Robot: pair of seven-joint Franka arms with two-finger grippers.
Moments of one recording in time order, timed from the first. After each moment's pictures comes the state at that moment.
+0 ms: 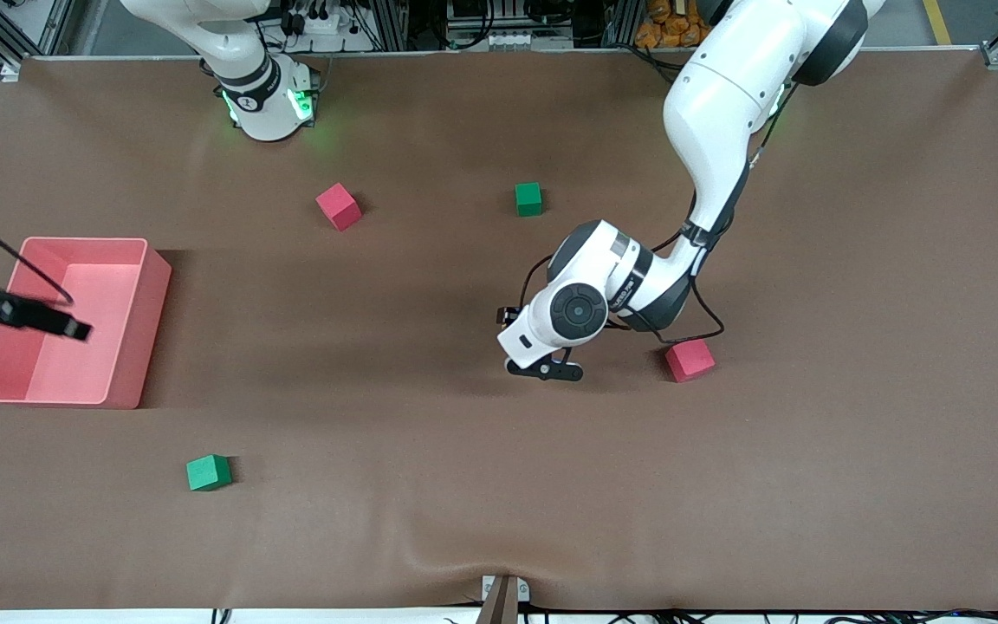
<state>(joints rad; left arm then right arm) -0.53 0.86 -0.17 -1.30 -0.15 1.99 -0.47 0.04 0.28 -0.14 -1.21 0.20 1.48 0.20</state>
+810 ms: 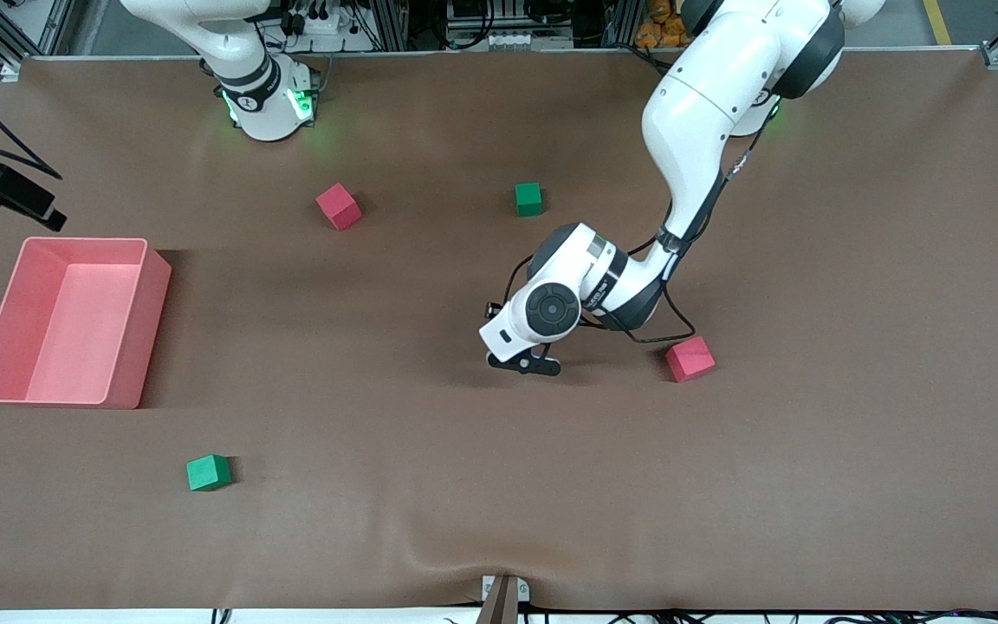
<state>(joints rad) -0.58 0.92 -0.18 -1.26 -0.15 2.02 -0.47 0.04 -0.07 -0.10 -1.61 0.02 1.58 0.19</state>
